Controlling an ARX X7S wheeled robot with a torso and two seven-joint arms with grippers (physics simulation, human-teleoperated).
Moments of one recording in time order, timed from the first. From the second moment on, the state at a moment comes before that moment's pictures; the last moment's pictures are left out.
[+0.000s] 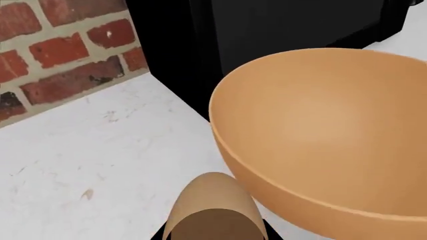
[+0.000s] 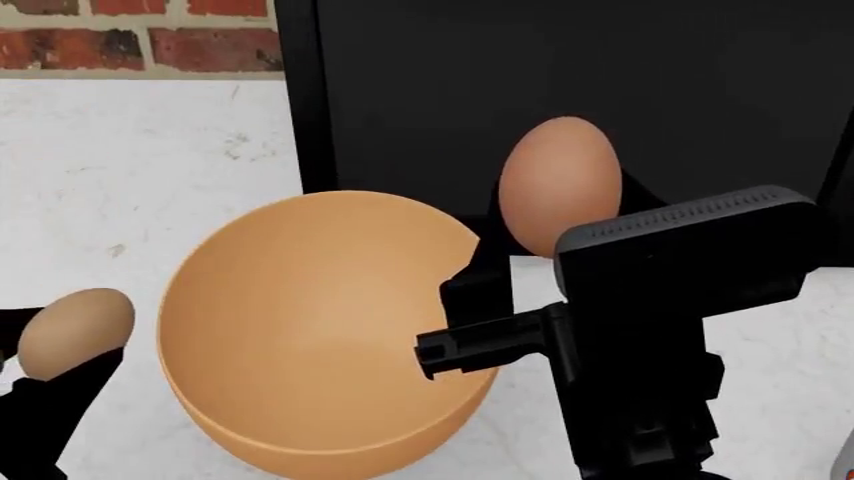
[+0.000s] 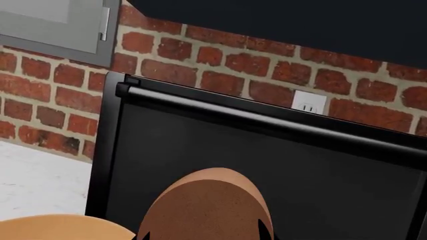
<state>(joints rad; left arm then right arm) -0.55 -0.86 0.20 0.42 -0.87 -0.87 0.17 0.62 0.46 -0.22 -0.74 0.59 0.97 0.39</state>
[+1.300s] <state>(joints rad) -0.45 -0.84 0.32 0.34 -0.75 -0.76 0.25 0.62 0.47 -0.23 -0.73 0.61 0.96 0.41</state>
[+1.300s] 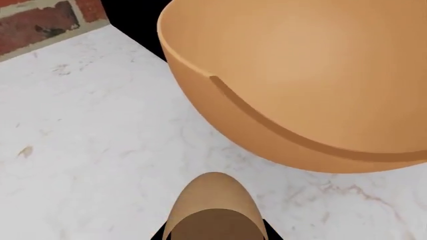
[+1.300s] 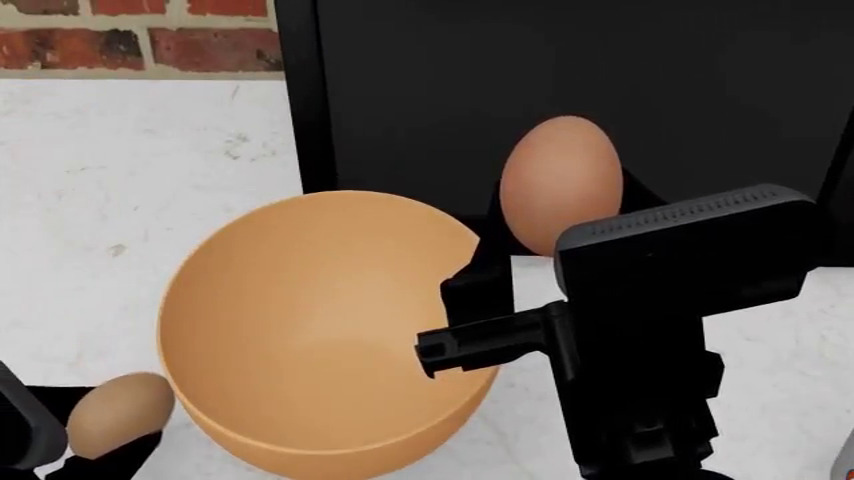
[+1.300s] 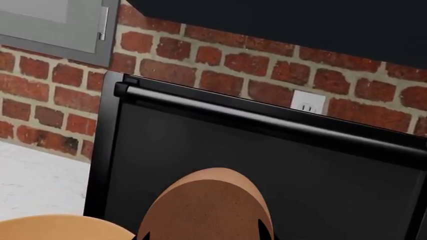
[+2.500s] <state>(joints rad) -0.42 -0.82 0.39 0.30 -0.71 -0.72 0.27 0.64 0.47 -0.25 -0.72 0.62 0.95 0.42</state>
